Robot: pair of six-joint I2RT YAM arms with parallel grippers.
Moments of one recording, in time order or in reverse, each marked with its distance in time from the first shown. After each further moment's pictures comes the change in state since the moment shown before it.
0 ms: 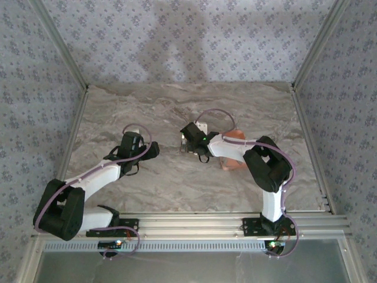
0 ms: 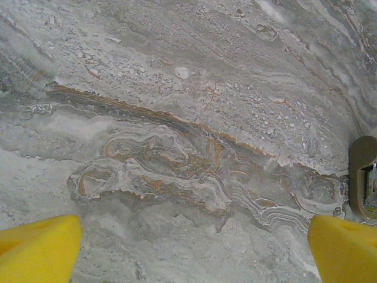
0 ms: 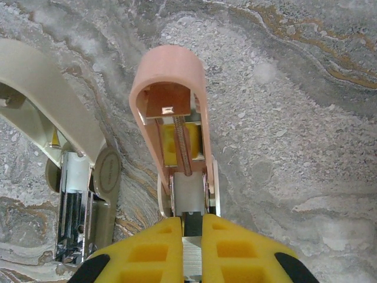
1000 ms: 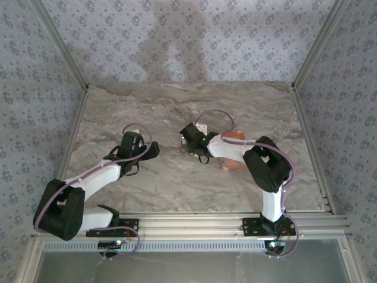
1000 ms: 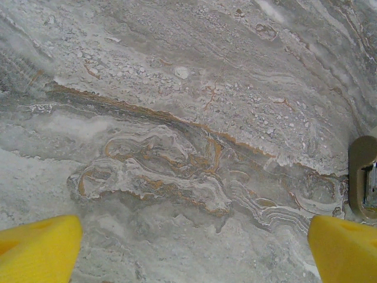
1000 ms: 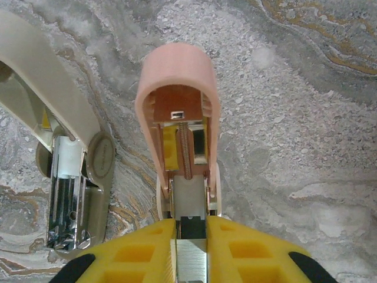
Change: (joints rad) left arm 0.000 0.000 0.000 0.000 0.000 0.000; right arm 0.007 0.000 0.002 -0.031 -0.001 -0.003
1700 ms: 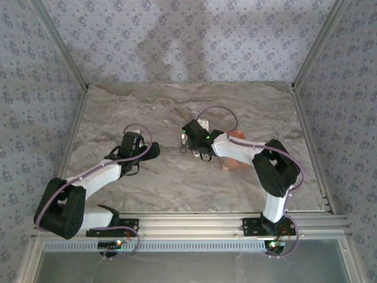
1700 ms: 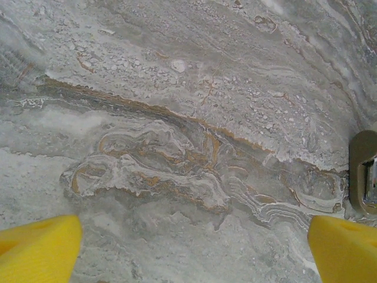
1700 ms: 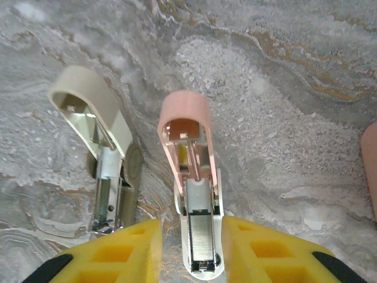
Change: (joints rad) left arm 0.000 0.014 0.001 0.003 0.015 0.000; right arm -0.014 -0.093 -0.003 -0.007 -0.015 -0.010
